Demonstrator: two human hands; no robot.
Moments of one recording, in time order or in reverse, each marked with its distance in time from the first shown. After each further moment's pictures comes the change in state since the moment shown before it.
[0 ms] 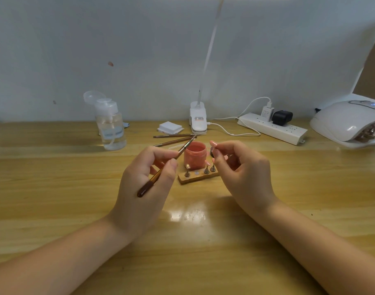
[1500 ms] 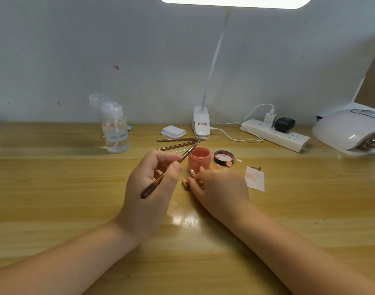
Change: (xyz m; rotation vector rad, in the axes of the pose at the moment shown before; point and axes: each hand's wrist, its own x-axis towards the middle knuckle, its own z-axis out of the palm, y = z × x) left_hand 0.001 -0.005 0.002 -0.105 0.055 -0.067; right_hand -0.003 -0.014 0.036 -0.591 -0.451 -0.011
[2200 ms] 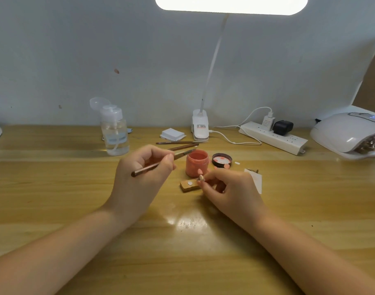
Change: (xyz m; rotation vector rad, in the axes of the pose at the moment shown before) left_hand 0.022 0.009 -0.010 0.033 0.007 -0.063; right_hand -0.015 0.027 -0.015 0.482 0.136 -0.060
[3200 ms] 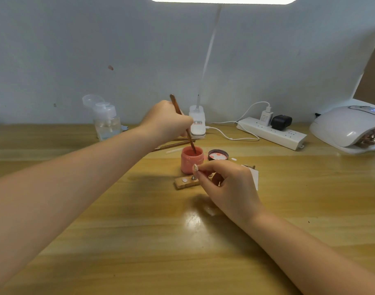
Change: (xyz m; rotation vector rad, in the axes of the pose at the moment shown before) left_hand 0.111 0.016 0.047 0.485 -0.241 -0.276; right_hand 0.002 0.004 0.005 0.031 0.192 -0.095
